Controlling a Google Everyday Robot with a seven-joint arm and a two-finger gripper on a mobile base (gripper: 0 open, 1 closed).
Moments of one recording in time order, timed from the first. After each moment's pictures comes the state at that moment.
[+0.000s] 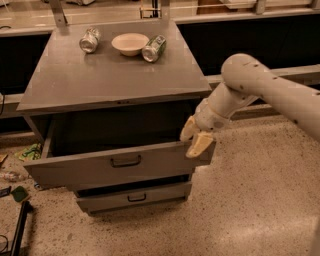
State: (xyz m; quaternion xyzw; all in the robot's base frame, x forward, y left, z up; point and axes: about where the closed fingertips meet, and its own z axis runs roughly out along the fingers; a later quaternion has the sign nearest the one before) arm 0.576 -0.087 0.712 -0.75 0.61 0.18 0.18
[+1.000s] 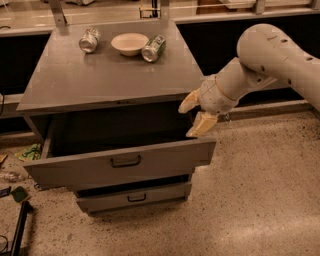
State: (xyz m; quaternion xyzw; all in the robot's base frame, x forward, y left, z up) arm 0.578 -0.088 0.805 -0.77 0.57 0.09 0.27
